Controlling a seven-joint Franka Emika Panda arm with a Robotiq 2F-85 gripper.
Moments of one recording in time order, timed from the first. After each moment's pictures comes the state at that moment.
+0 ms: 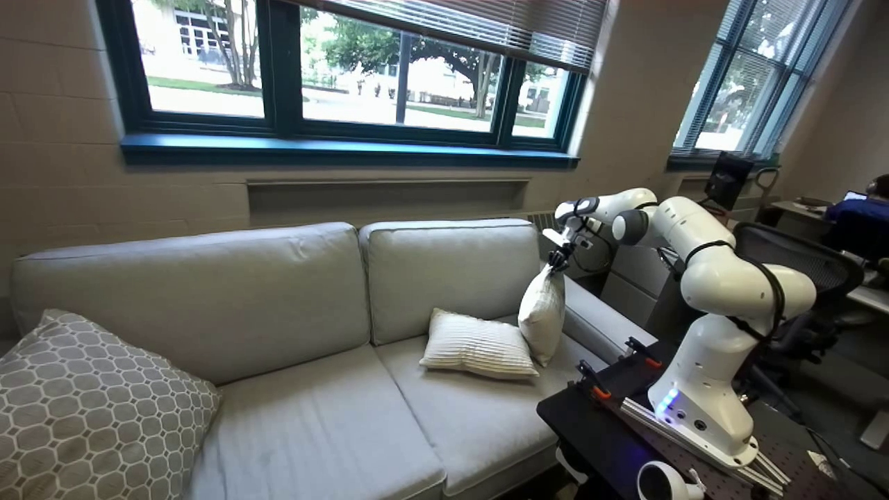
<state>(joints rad) -0.46 1.31 -0.11 -0.80 0.40 2.01 1.11</state>
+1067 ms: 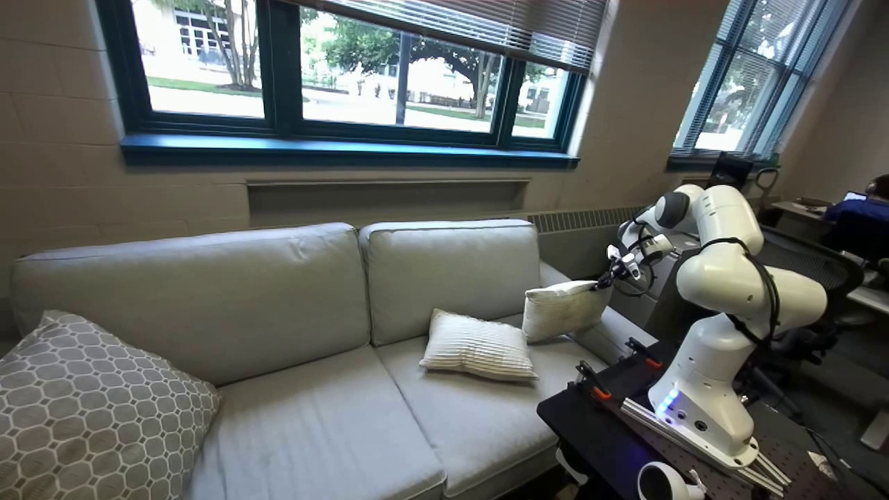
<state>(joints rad) -0.78 1.11 -0.08 -1.32 0.93 2.24 1.10</state>
